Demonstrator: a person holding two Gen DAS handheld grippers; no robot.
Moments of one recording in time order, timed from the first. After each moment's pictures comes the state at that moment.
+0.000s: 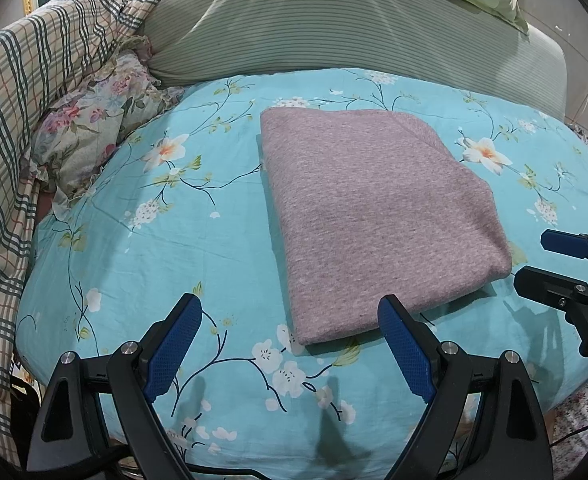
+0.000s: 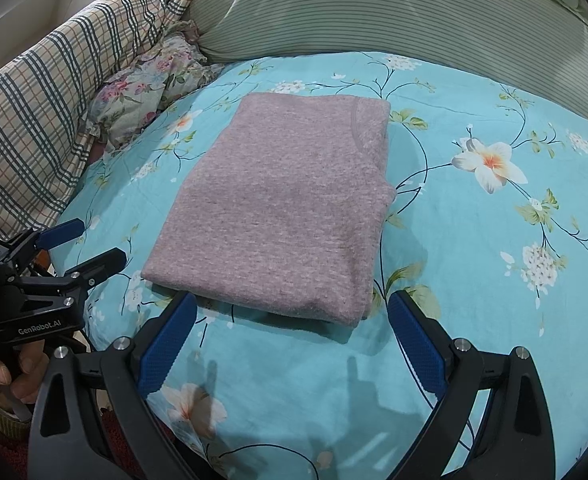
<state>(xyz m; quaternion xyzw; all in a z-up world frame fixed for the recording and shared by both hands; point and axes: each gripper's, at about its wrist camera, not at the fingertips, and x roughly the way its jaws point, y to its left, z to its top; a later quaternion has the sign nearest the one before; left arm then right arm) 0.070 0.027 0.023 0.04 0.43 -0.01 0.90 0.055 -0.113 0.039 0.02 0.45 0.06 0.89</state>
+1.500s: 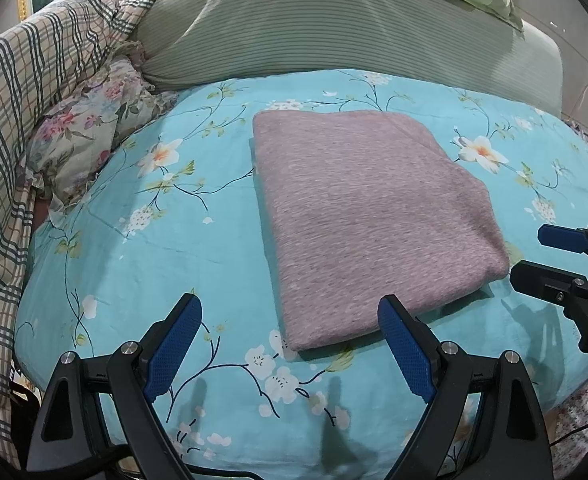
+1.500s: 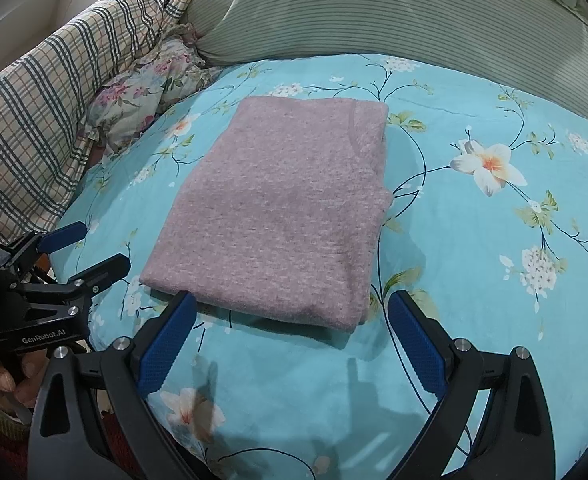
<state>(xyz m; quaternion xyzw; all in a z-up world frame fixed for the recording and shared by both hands) 0.076 0.023 0.024 0.05 0.43 -0.02 0.90 0.060 -0.114 0.041 0.03 0.45 0.06 0.89</state>
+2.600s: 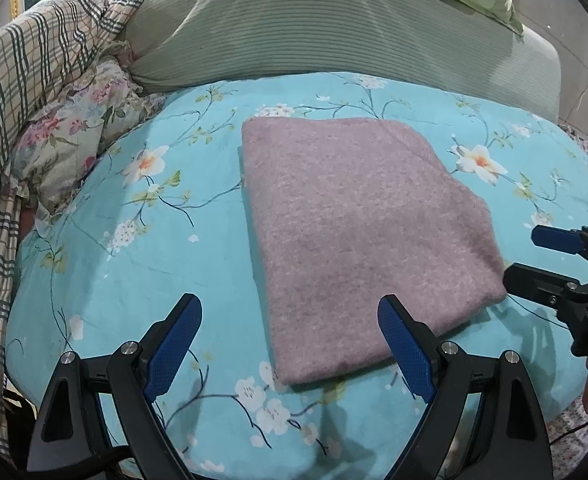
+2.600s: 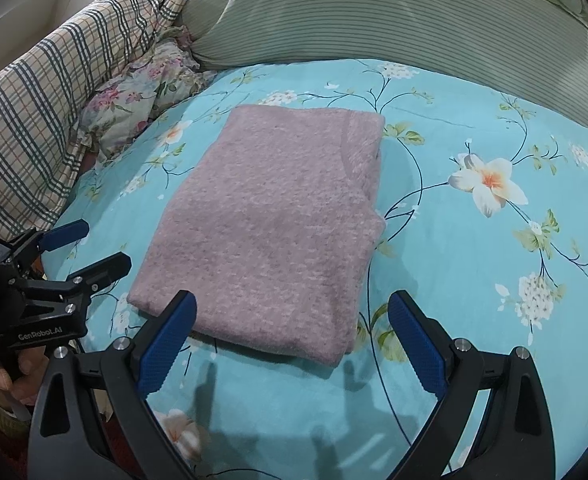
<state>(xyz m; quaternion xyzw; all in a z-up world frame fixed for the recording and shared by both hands) 0.105 0.026 0.025 0.04 0.43 -0.04 0.90 0.084 -0.124 0.045 0.02 0.44 0.05 0.90</state>
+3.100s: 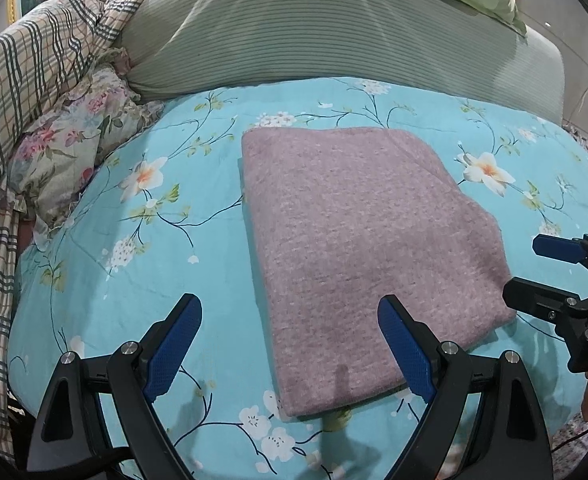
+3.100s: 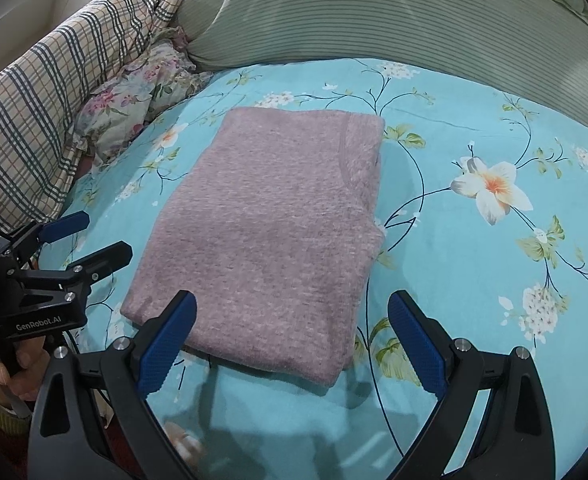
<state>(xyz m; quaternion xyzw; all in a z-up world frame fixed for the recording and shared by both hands) 0.126 0.024 0.028 0.05 0.42 -0.04 0.90 0.097 -0.126 0.042 0.03 0.44 0.05 0.89</state>
